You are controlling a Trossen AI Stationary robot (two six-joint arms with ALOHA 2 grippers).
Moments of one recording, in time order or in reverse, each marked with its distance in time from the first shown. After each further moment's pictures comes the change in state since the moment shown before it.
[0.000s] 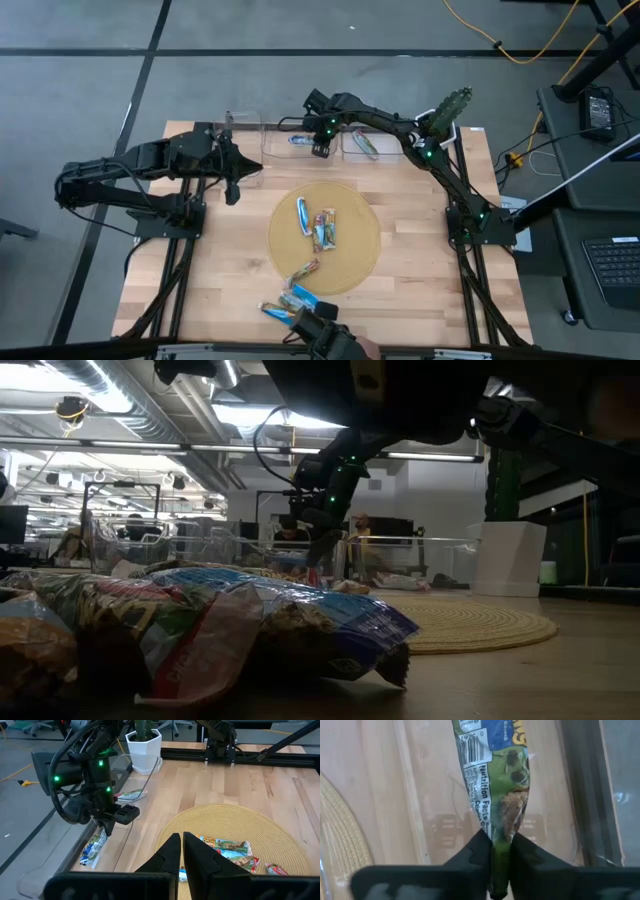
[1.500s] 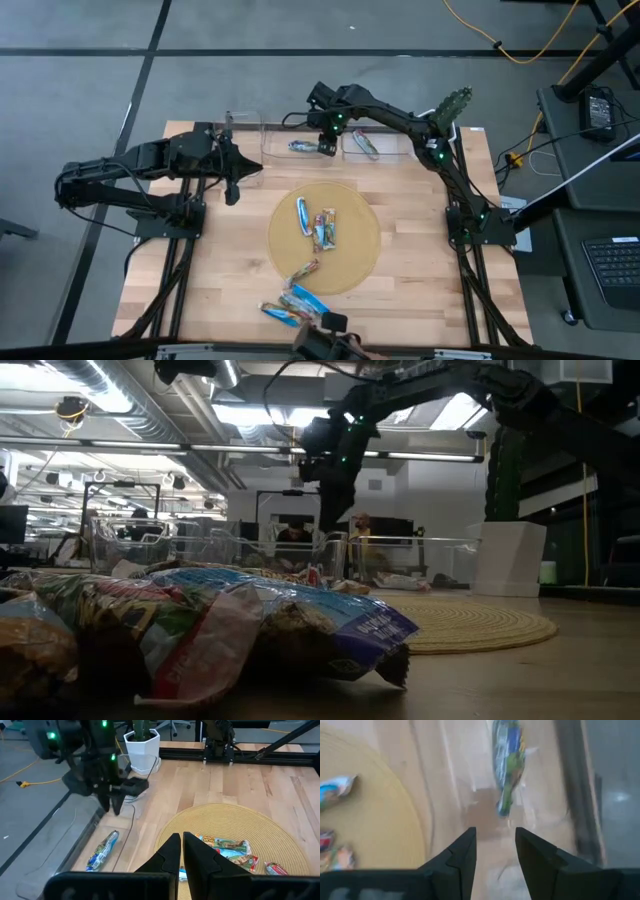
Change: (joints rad) left arm 0.000 0.000 0.000 -0.001 0.007 0.008; right arm 0.035 -0.159 0.021 -0.199 0.054 0.012
